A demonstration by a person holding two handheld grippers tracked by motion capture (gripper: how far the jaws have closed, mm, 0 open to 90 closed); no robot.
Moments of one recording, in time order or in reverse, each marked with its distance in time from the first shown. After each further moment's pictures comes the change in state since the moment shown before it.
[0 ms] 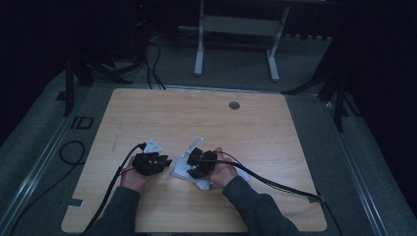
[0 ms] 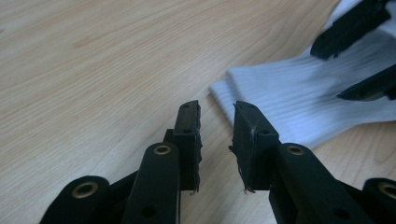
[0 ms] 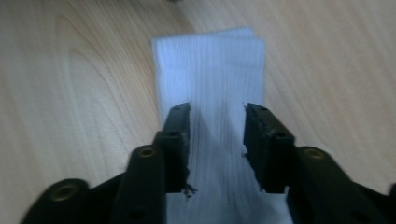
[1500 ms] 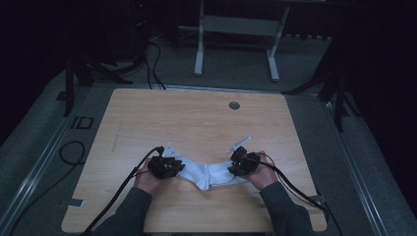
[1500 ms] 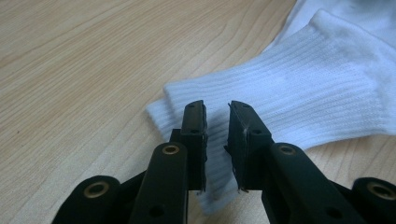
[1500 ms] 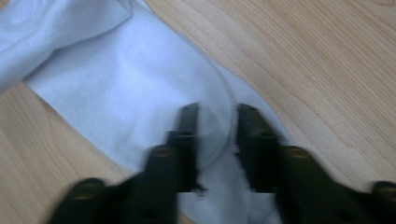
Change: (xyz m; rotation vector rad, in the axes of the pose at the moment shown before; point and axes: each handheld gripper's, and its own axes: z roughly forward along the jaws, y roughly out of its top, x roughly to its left) left arm -0.030 0.012 0.029 0.052 -0.033 0.088; right arm -0.059 -0.102 -0.040 0.058 -0.082 0.234
